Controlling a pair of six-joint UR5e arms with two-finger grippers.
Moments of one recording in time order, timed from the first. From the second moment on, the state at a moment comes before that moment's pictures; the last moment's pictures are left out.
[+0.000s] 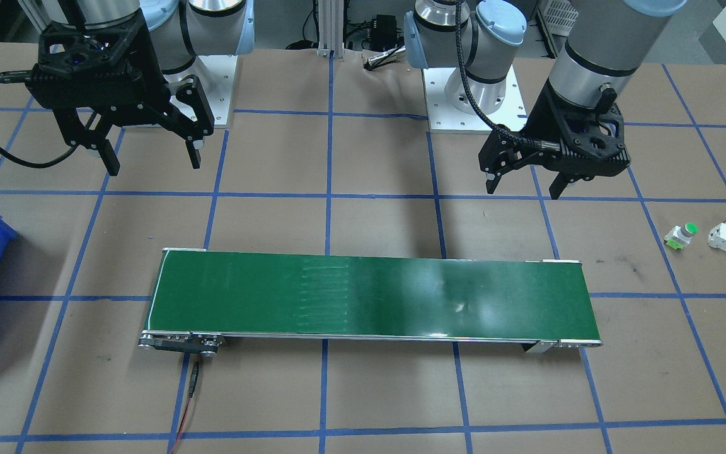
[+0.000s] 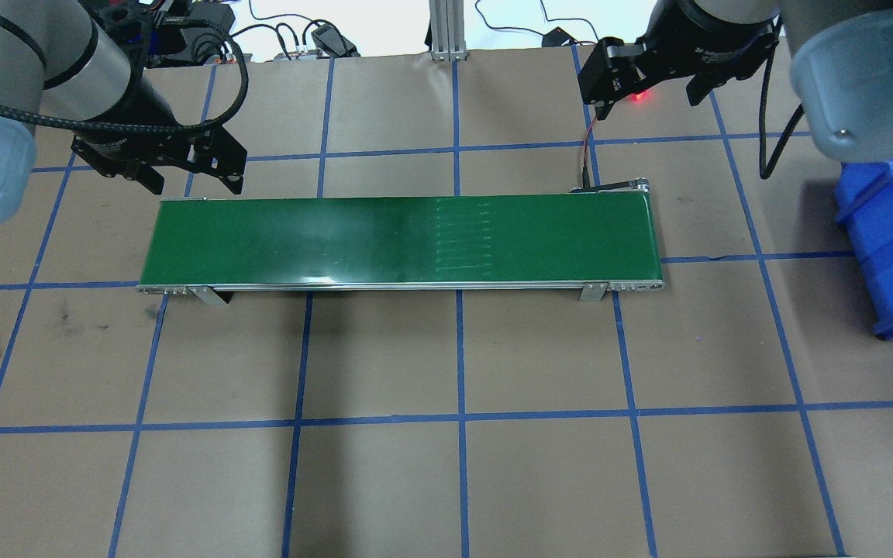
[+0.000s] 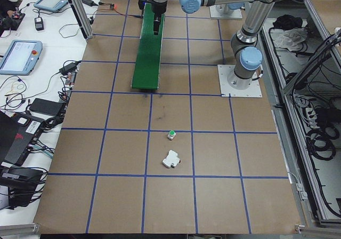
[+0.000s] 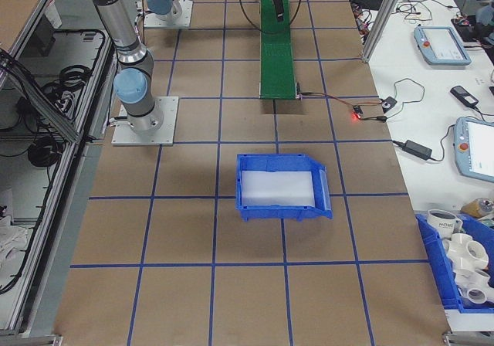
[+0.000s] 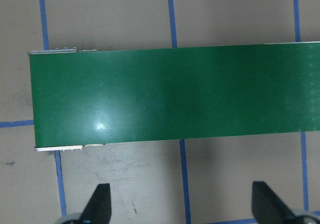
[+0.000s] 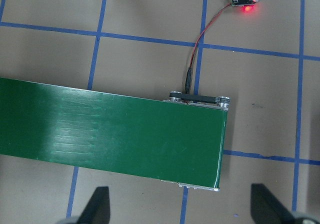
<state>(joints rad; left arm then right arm) -1.49 -1.54 -1.68 -1.38 1.53 0.15 1.65 -1.59 1.55 -1.80 -1.56 -0.05</state>
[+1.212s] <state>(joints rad) -0.95 -1.67 -1.68 -1.37 1.53 0.75 1.64 -1.59 1.54 -1.80 -1.56 -0.05</state>
